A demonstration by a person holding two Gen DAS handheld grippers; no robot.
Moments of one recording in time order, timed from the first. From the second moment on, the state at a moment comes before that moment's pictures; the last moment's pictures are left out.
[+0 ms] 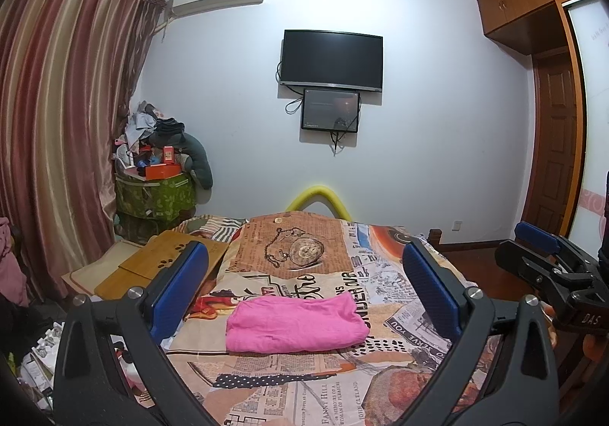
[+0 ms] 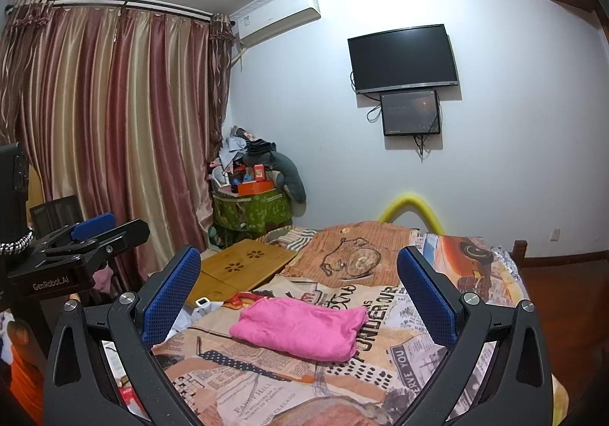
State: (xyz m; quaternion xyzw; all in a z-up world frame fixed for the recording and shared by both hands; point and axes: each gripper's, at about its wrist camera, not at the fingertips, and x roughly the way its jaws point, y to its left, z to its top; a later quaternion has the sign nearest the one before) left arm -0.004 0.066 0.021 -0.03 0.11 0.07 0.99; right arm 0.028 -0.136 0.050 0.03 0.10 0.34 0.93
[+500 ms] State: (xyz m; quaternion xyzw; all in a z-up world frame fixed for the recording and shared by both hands) left arm 0.001 0.068 0.017 -0.02 0.12 0.05 0.99; right arm 0.030 -0.136 0.050 0.03 0.10 0.34 0.93
